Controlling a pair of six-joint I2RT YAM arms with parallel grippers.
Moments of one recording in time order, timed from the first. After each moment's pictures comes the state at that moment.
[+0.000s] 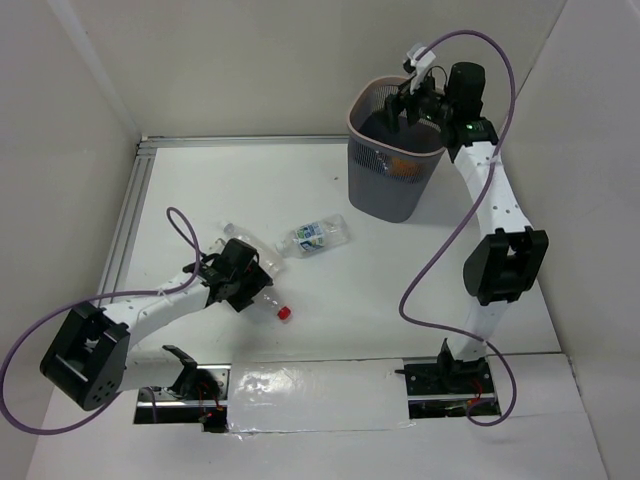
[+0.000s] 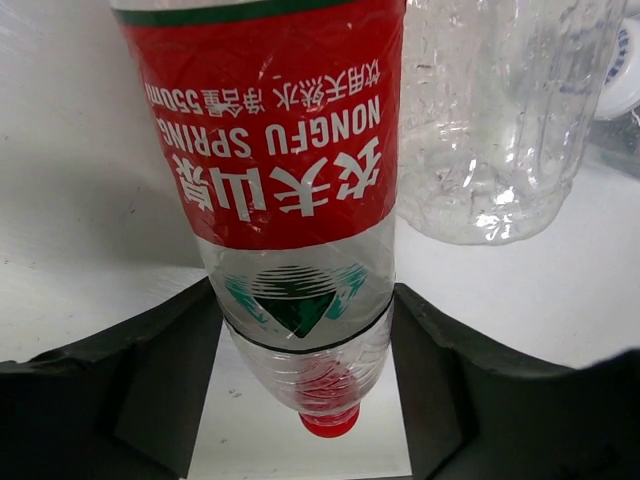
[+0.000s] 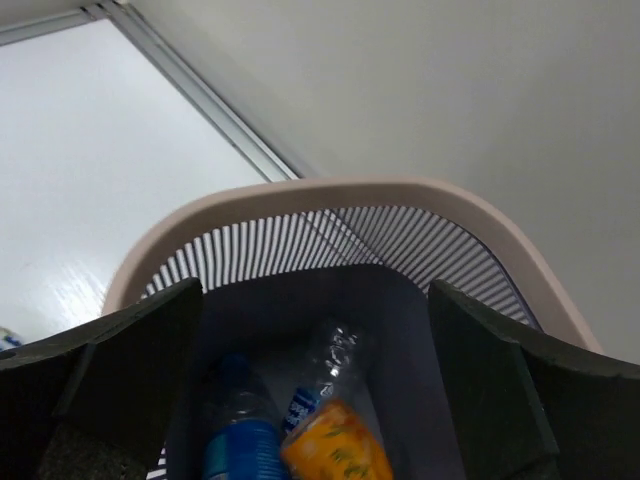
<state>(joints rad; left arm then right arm) -0.54 1.24 0.61 -0.43 -0.14 -1.29 0.08 1.84 1.91 -0.23 -0.65 -0.37</state>
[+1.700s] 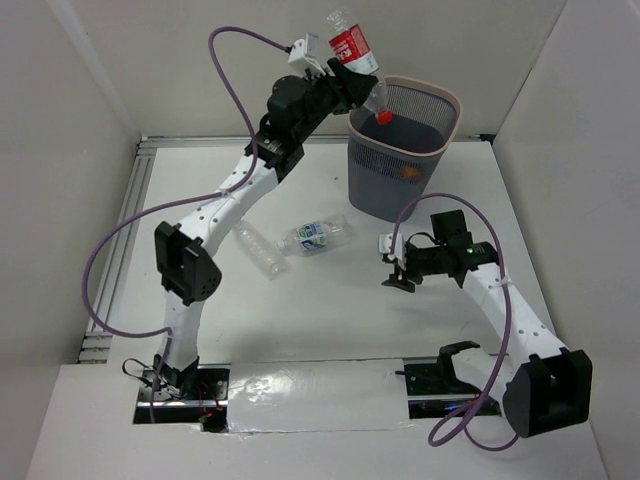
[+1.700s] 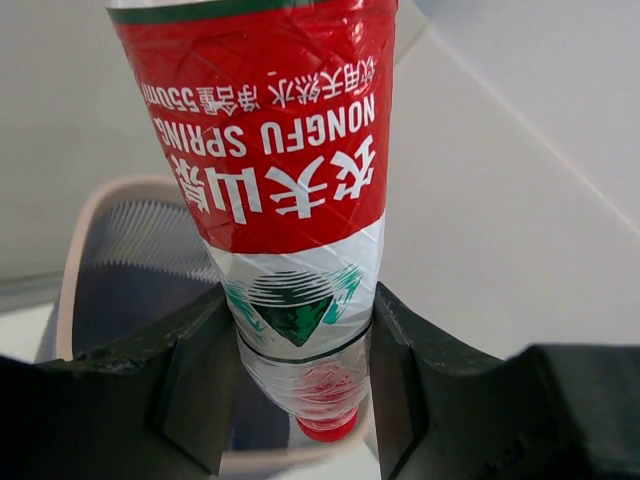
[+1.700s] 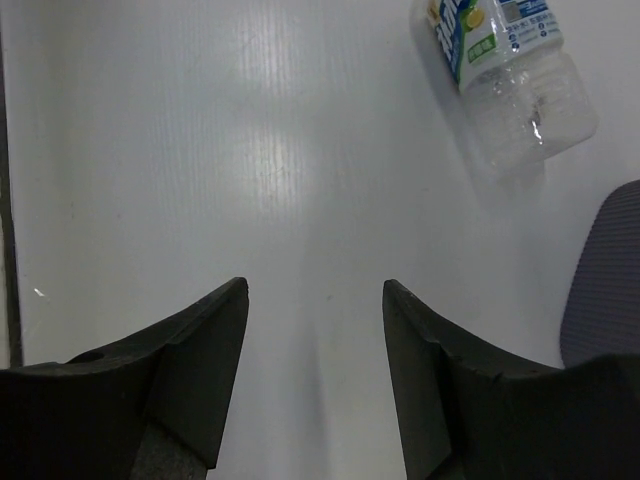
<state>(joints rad) -0.59 2.03 2.15 0.10 0.07 -0.69 0.19 1.06 0.79 -0.73 -0.82 -1.15</state>
